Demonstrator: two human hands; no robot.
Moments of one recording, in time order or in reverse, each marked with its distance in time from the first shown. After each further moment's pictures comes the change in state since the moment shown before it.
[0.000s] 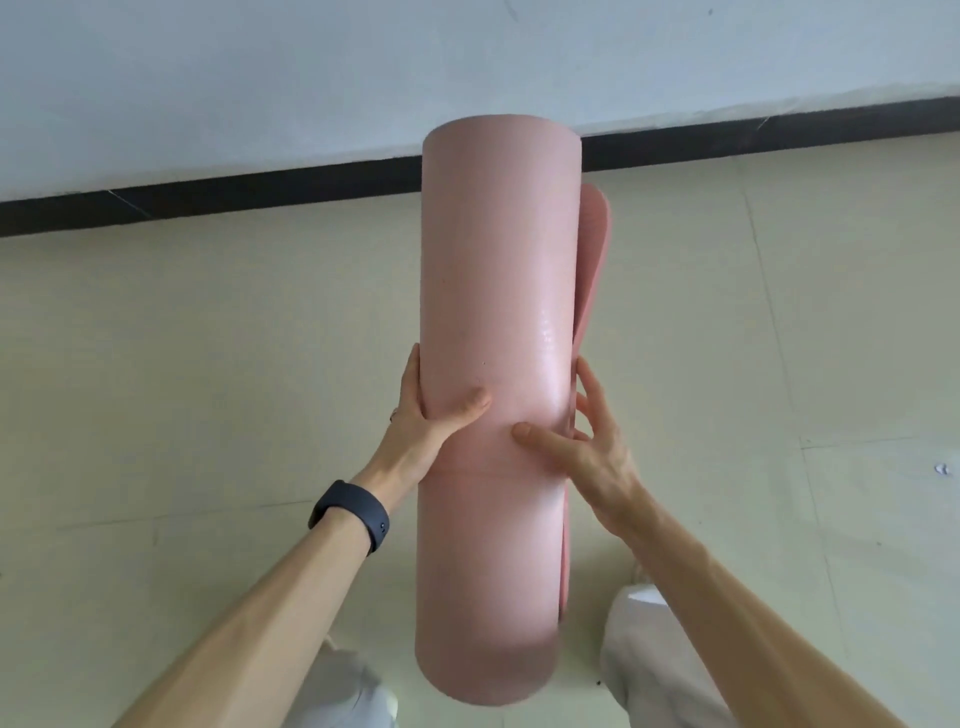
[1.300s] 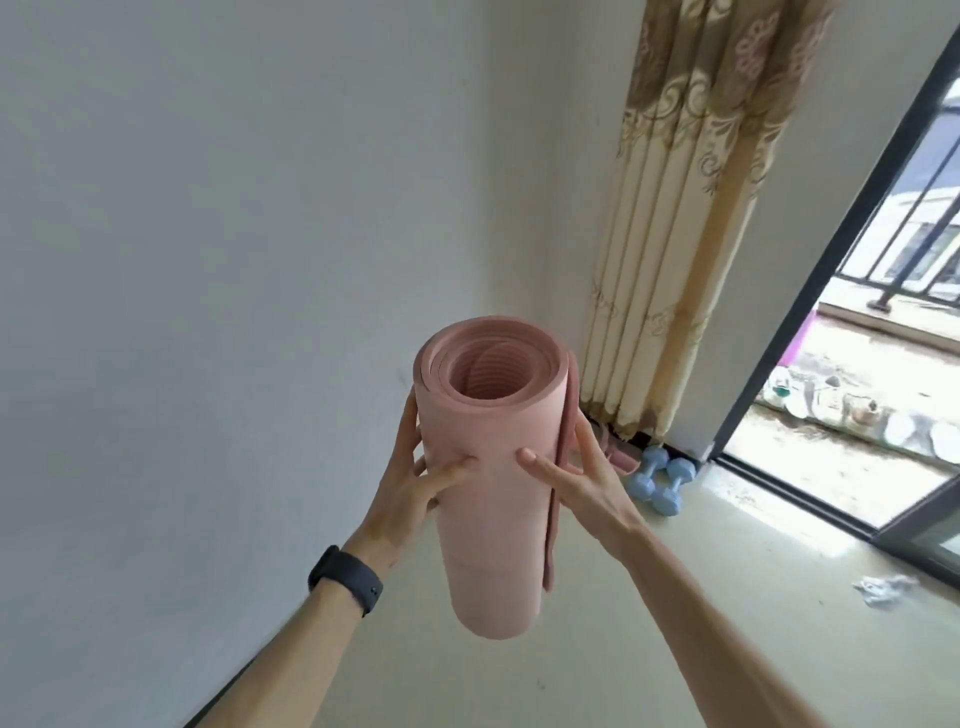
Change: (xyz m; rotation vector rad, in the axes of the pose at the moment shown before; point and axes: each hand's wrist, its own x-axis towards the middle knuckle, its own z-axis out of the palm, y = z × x) left_hand -0.428 0.604 0.662 0.263 -0.775 0.679; right_hand -0.522 -0.518 -0.608 0.158 0.602 -0.687
